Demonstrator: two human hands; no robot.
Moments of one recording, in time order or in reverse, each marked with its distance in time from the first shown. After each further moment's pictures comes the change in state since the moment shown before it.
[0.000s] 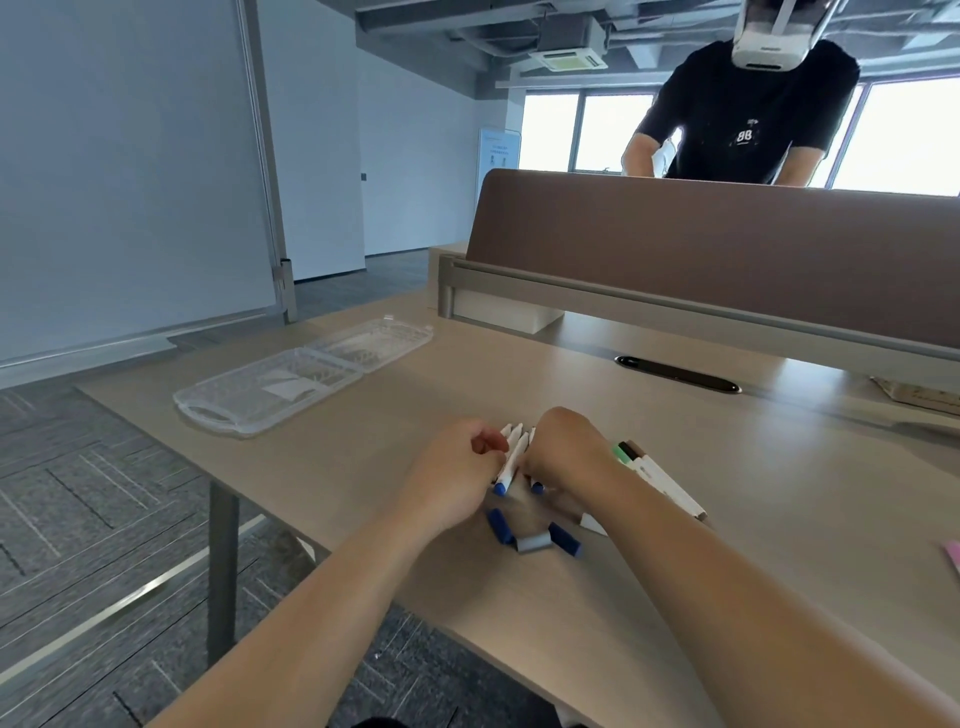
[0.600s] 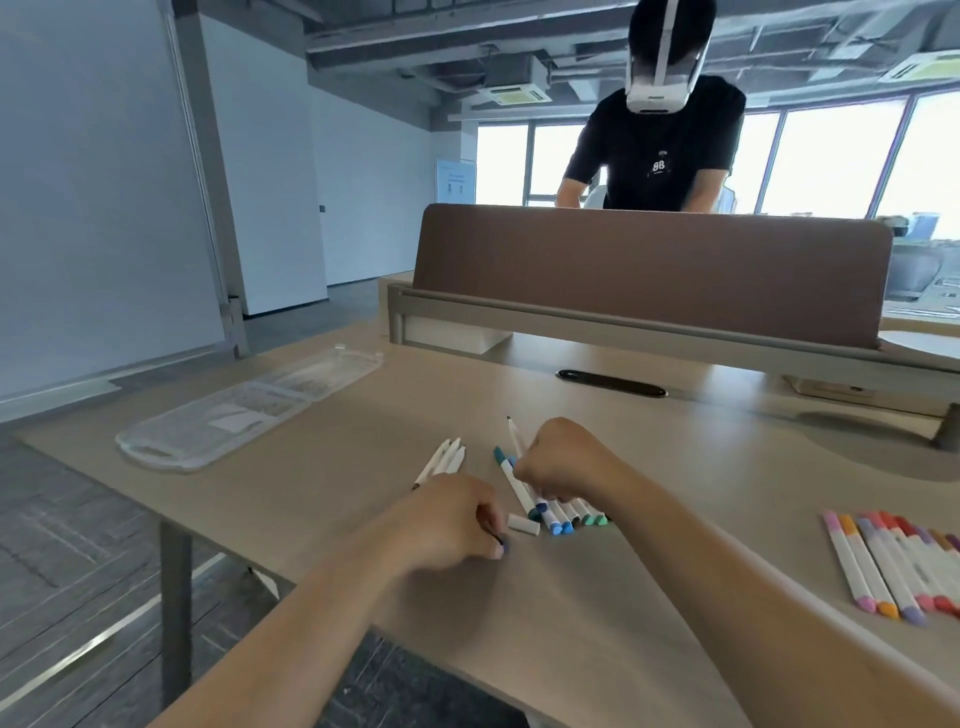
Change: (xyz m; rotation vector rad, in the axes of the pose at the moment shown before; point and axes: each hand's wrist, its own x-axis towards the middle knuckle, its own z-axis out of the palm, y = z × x) left_hand -0.030 0.041 0.025 0.386 -0.394 0.162; right_hand -0.056 0.071 -0.031 0.298 0.098 -0.088
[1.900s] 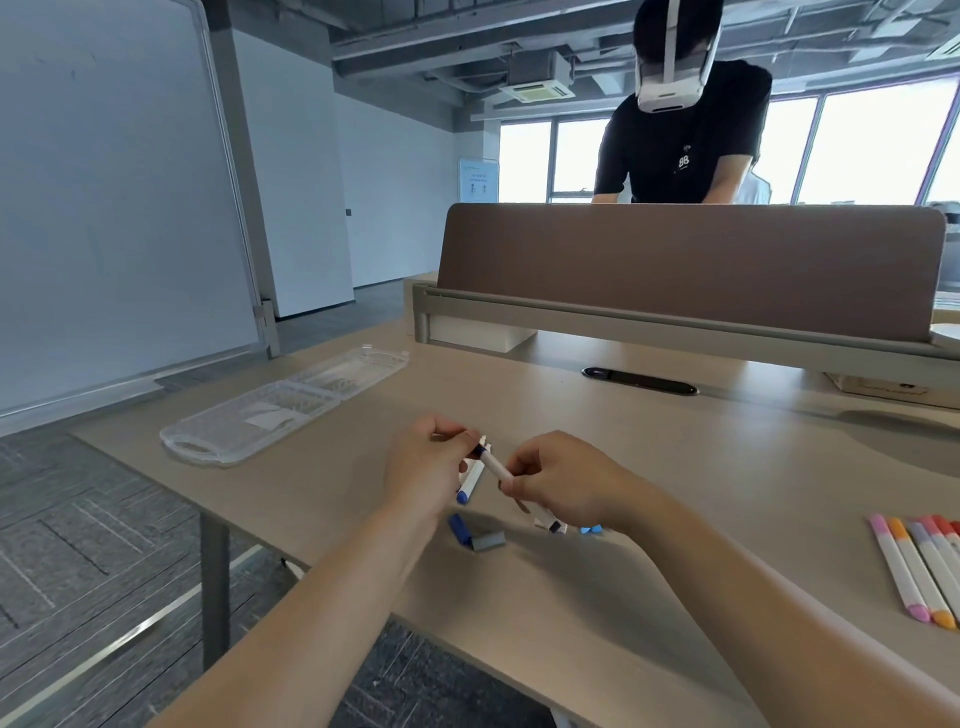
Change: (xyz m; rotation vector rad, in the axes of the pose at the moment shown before) left_hand 0.022 -0.022 -0.010 -0.859 0.639 -0.244; right_hand -0.019 0.000 0.012 0.117 -0.114 -0.392
